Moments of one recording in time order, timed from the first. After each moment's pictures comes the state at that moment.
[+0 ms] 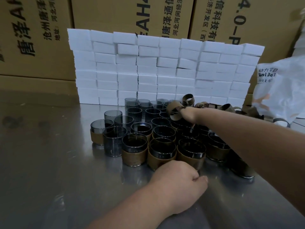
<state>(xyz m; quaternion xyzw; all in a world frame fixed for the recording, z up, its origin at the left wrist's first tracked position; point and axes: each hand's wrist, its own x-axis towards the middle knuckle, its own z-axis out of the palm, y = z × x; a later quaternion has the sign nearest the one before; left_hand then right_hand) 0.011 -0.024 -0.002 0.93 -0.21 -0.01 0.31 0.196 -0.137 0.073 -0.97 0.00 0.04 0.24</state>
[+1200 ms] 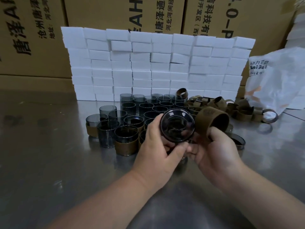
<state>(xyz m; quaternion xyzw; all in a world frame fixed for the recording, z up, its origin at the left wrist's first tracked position) 0.001 -0.021 -0.001 0.77 -0.22 0.28 0.53 0.003 -0.148 0.031 -0.49 -0.06 0.01 0.87</state>
